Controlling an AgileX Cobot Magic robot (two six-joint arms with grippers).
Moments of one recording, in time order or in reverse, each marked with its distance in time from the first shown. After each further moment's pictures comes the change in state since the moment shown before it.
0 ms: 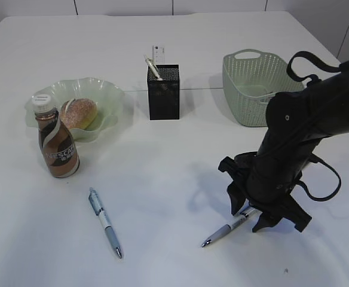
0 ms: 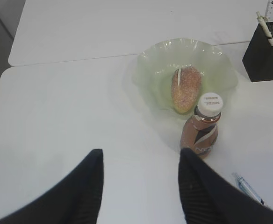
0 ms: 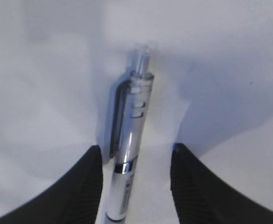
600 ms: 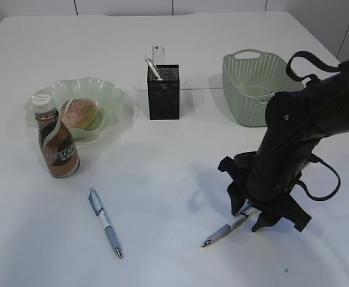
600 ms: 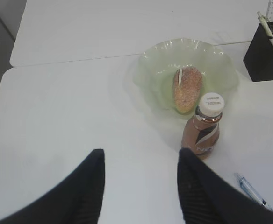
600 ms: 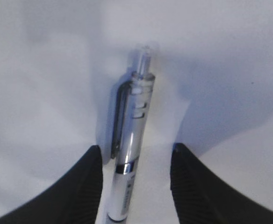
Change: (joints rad) left arm 0.000 0.000 0.000 0.006 0.000 0.000; right arm 0.000 0.004 -0.002 -0.002 0.000 0.004
